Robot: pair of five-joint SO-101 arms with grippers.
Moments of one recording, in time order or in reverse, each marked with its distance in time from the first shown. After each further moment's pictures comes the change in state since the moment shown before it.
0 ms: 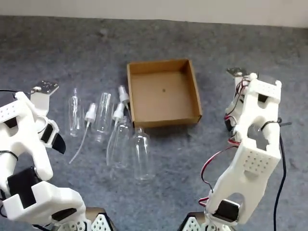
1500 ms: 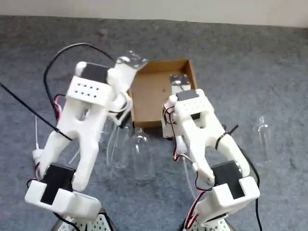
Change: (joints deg) left arm 45.1 0.0 -23.7 15.6 26.1; right arm -36.7 -30.3 36.1 -11.1 -44.6
